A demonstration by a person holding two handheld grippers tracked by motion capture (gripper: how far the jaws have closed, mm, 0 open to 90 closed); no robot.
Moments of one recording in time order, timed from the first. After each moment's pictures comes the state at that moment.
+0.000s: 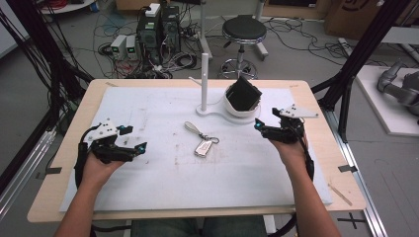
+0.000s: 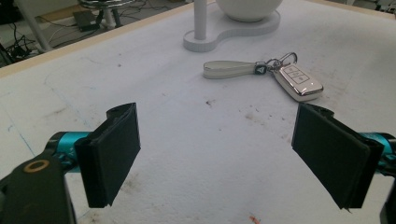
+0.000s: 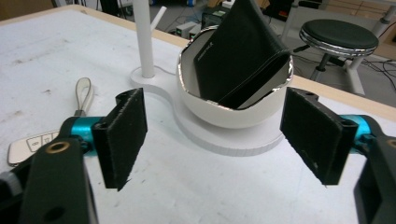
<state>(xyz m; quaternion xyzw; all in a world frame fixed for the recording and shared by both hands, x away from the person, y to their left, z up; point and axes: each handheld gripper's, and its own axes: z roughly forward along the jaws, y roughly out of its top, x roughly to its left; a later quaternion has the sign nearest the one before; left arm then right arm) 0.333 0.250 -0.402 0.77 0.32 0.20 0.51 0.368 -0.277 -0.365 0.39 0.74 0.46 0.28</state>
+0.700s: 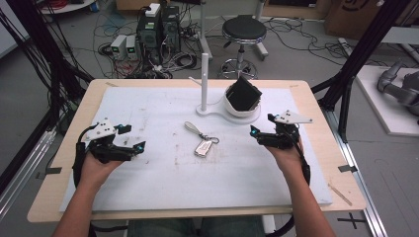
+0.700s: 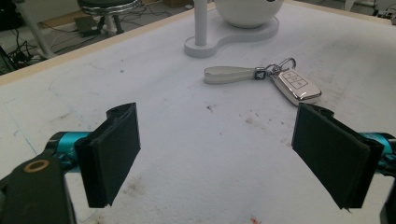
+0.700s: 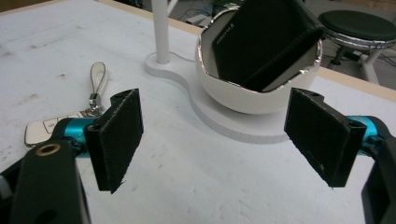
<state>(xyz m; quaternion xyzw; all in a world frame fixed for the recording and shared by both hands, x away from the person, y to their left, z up) 0.331 0.255 -0.400 0.77 0.32 0.20 0.51 0.364 -0.268 -0.379 0.38 0.76 0.46 0.27</state>
